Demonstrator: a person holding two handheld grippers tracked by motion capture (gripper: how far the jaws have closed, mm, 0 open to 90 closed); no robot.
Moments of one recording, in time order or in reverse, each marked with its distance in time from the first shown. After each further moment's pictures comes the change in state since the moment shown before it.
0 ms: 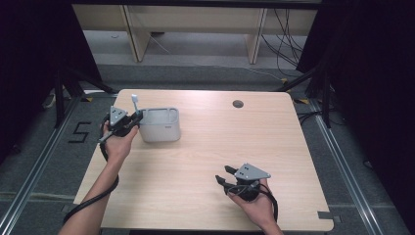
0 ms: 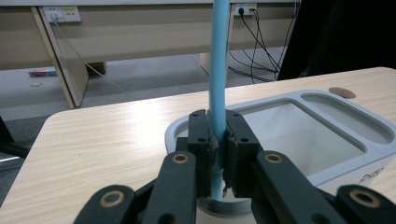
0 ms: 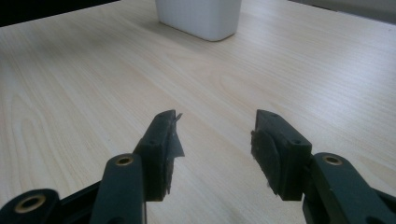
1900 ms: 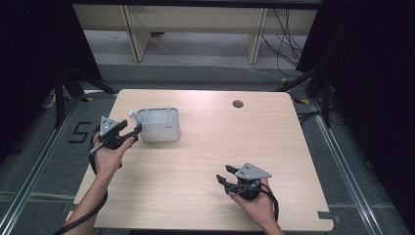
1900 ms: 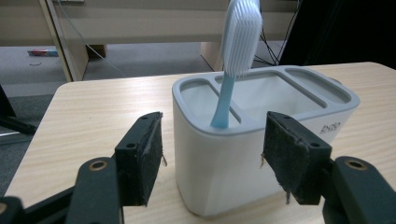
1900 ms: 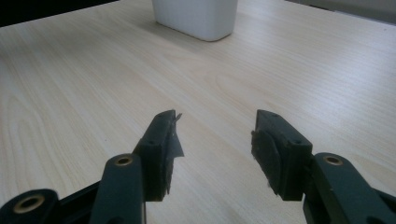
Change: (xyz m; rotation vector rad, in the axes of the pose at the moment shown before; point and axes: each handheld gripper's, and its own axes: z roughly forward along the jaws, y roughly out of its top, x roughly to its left) left arm -0.001 -0.012 -0.044 0.041 0.008 -0.058; right arm -0.002 0.000 -0.001 0.012 0.009 0.011
